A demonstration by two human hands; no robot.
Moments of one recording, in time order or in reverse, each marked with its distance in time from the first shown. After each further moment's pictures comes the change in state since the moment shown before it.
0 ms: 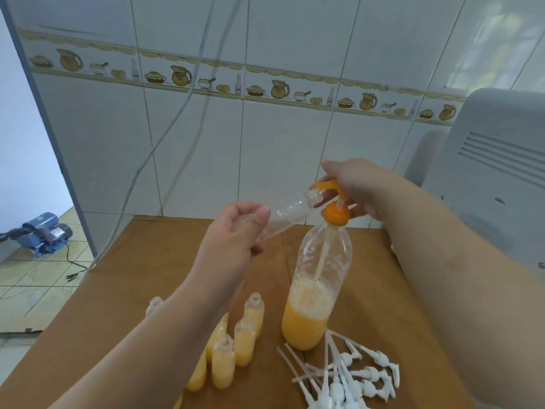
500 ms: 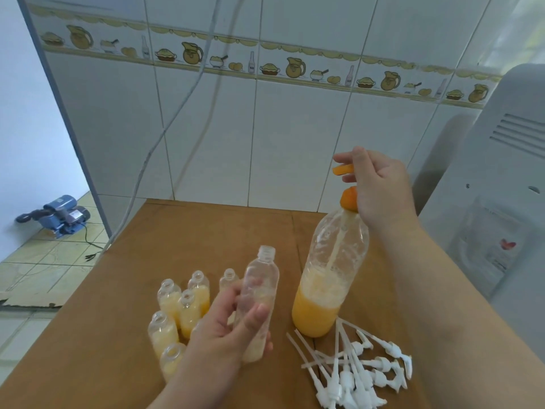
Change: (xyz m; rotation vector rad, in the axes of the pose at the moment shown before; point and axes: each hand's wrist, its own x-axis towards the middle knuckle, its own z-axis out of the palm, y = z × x) left_hand -0.075 -0.066 -0.028 -0.136 -0.099 -0.191; right_hand -0.006 0.037 0.034 0.293 0.449 -0.433
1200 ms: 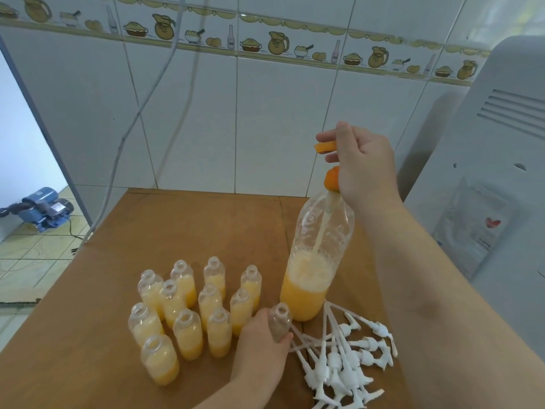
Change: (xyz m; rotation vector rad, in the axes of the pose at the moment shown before) left_hand 0.041 -0.112 0.031 0.833 0.149 -0.128; right_hand 0.001 0.000 0.004 -0.008 0.037 0.021
